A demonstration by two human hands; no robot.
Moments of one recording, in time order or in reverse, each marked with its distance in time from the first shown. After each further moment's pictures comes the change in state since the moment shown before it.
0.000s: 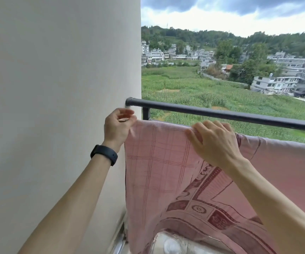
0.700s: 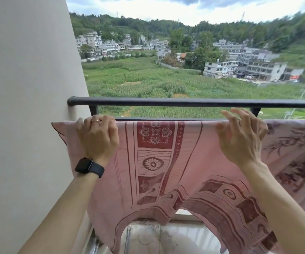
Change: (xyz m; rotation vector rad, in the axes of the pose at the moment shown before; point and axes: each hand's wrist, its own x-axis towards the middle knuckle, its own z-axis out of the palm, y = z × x) left_hand -0.081 0.016 0.123 0.839 0.114 0.657; right_hand -0.131 0.210 -0.041 -0.158 0.286 0.396
